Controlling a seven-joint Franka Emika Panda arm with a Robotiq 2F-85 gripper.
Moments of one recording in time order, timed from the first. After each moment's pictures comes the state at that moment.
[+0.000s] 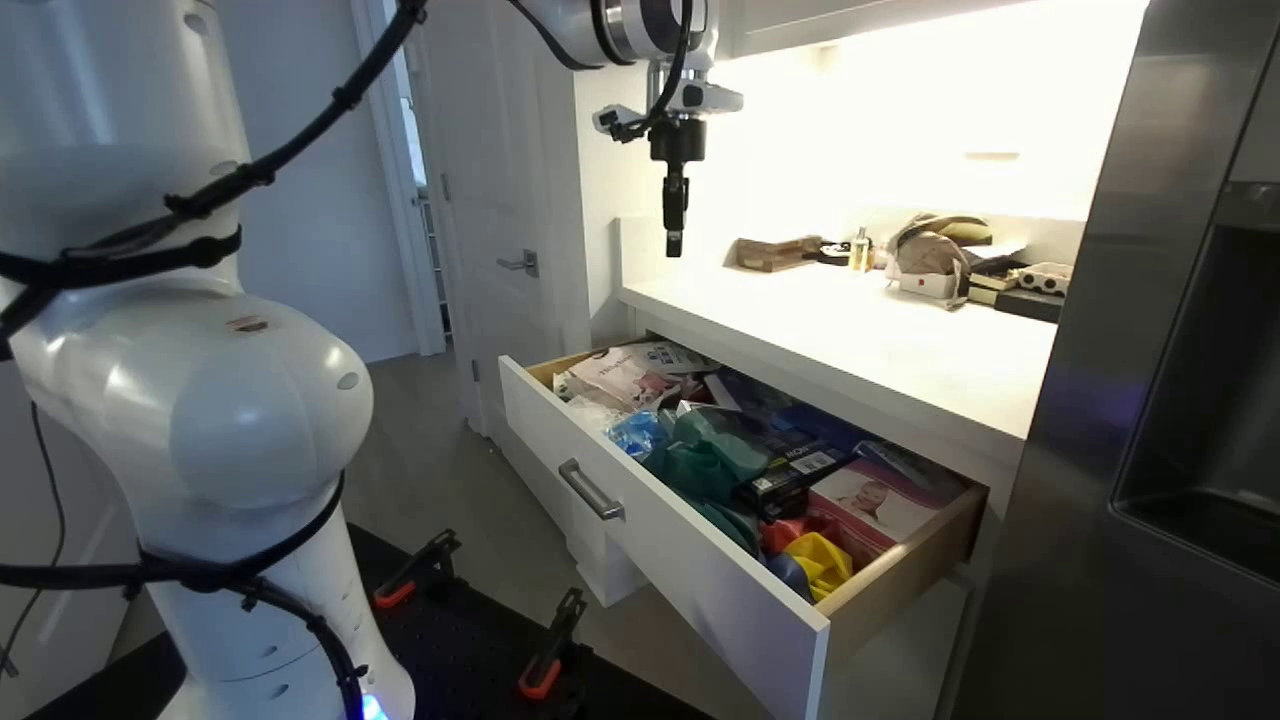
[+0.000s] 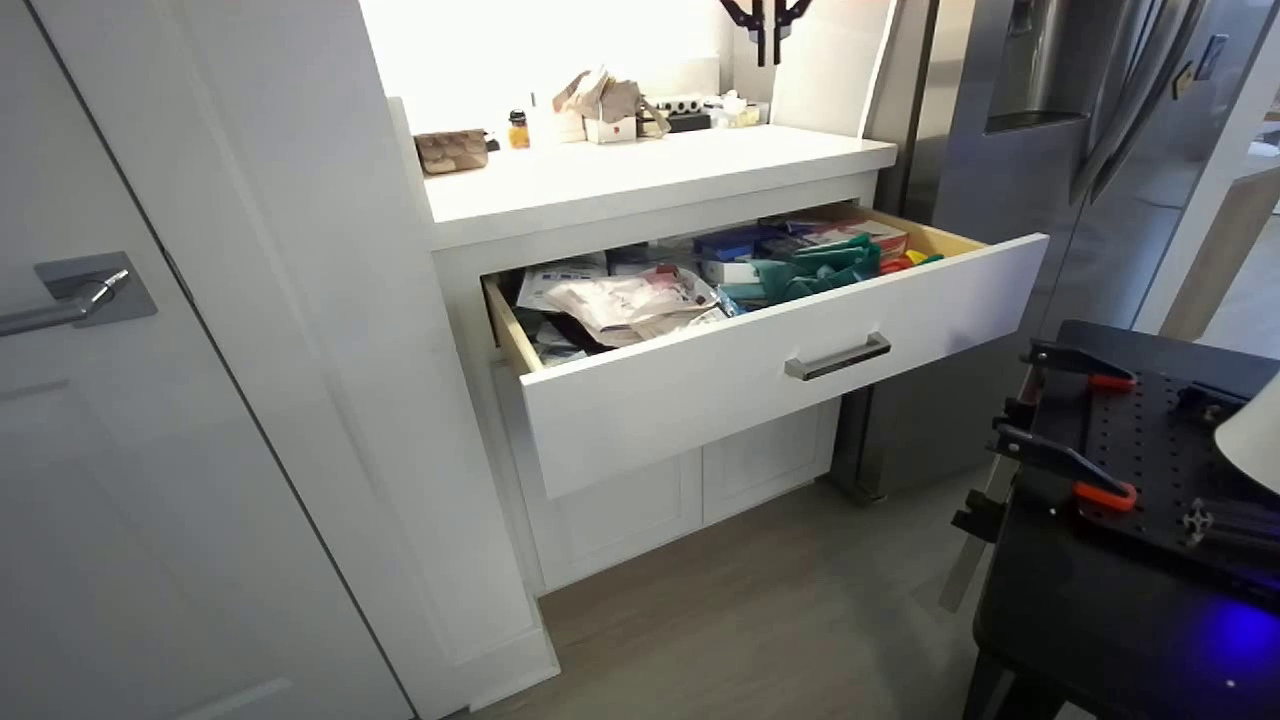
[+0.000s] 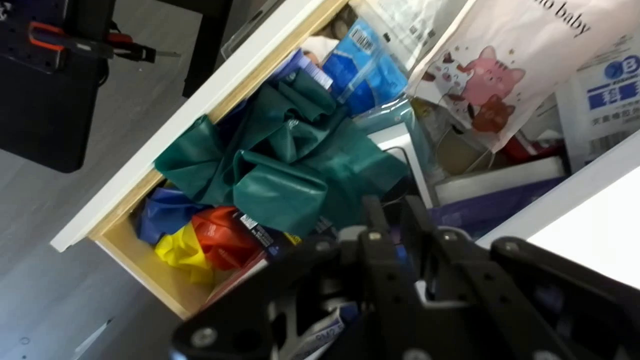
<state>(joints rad) -0.03 0.04 -0.09 -1.88 -0.01 1.87 1.08</state>
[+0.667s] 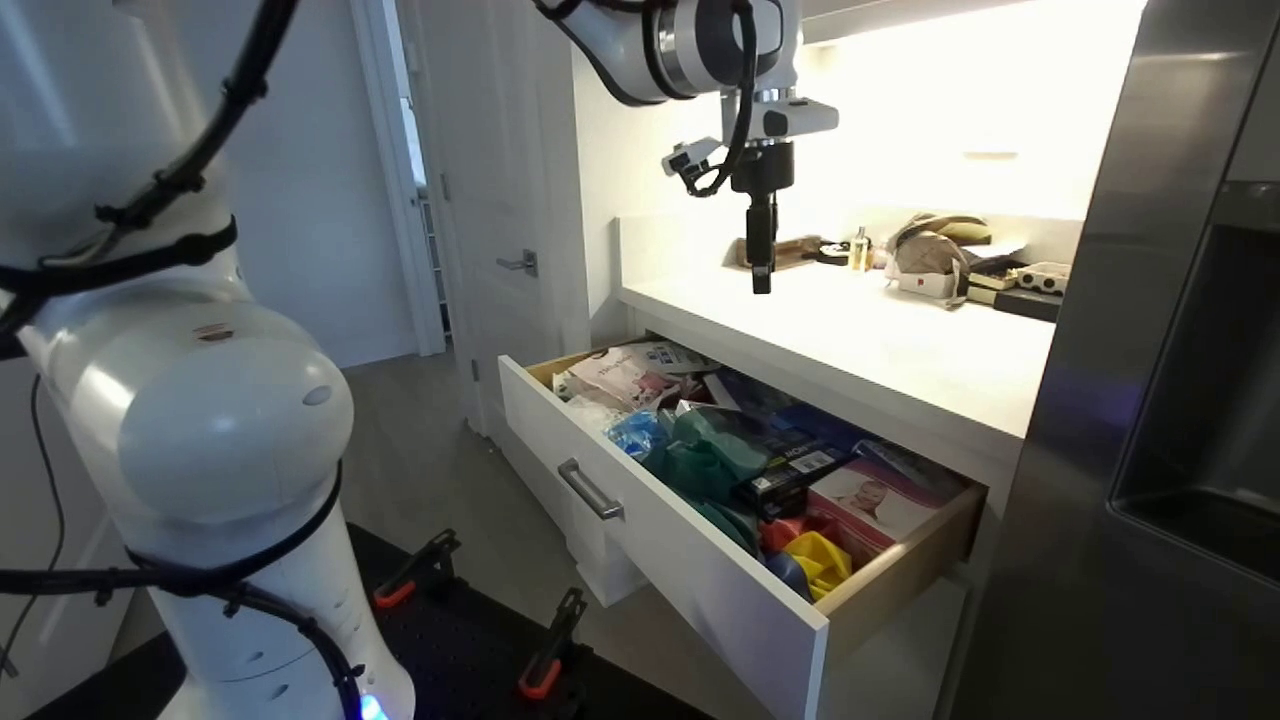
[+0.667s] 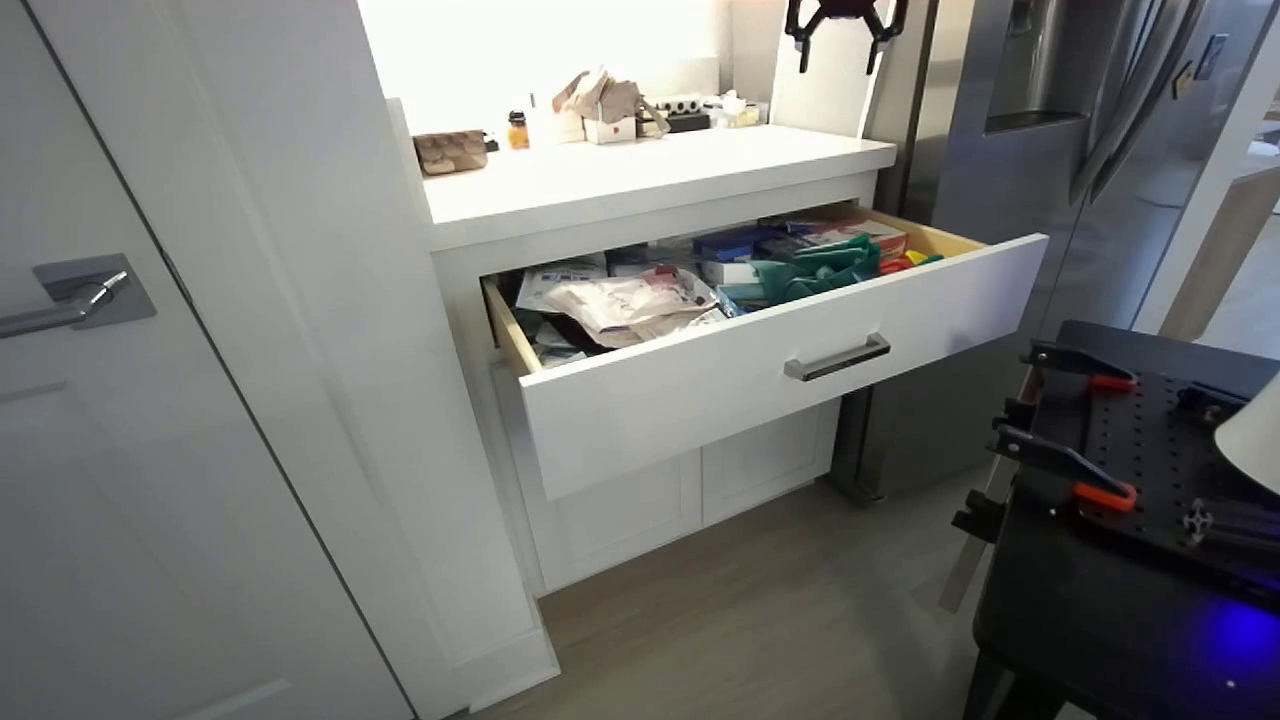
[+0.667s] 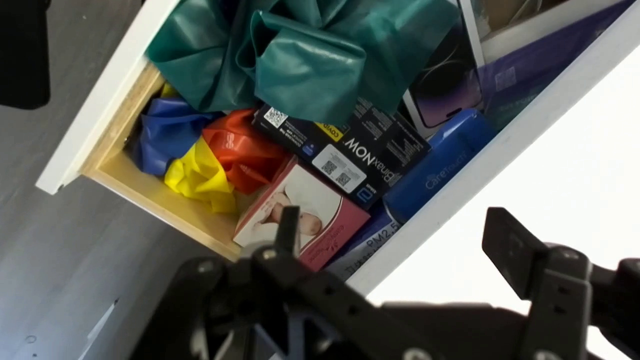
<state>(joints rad) -0.17 -0.05 -0.18 -2.11 -0.07 2.18 1.02</state>
